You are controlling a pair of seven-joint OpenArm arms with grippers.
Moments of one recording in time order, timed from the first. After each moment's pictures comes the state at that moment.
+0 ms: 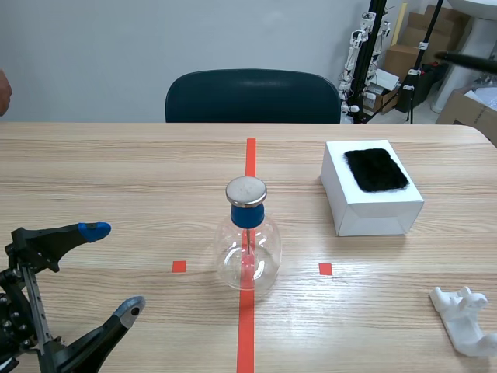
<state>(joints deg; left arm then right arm) 6.4 -28.0 14.8 47.7 23.5 -33.0 -84.3 -44.3 30.8 34.3 105.0 -40.1 -8.2 19.7</state>
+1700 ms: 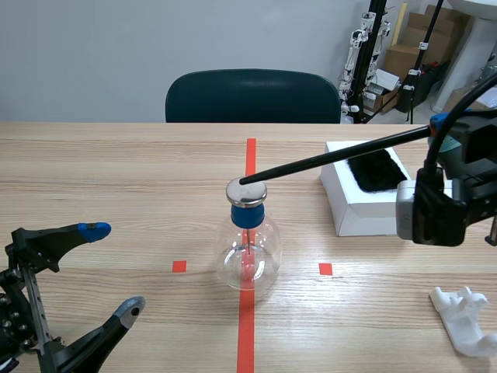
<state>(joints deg) 6.4 -28.0 14.8 47.7 23.5 -33.0 -84.3 -30.6 36.3 0.7 113.8 -75.0 1.0 3.3</state>
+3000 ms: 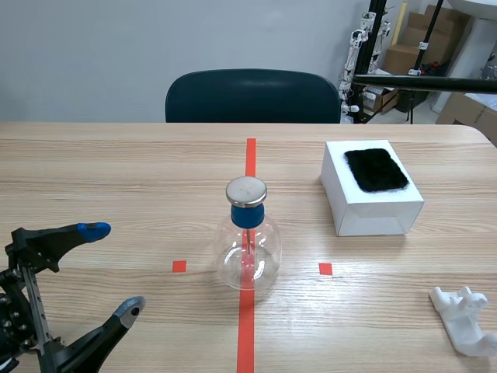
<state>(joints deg) 6.4 -28.0 14.8 47.7 23.5 -33.0 -84.3 -50.1 37.3 31.7 113.8 -44.0 -5.1 15.6</state>
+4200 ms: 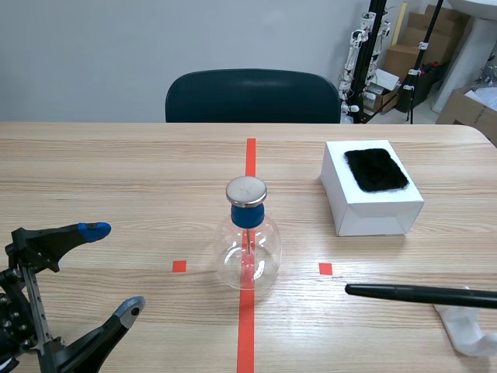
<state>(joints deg) 6.4 -28.0 14.8 47.7 23.5 -33.0 -84.3 -72.4 14.1 38.5 113.8 -52.7 -10.2 39.7</state>
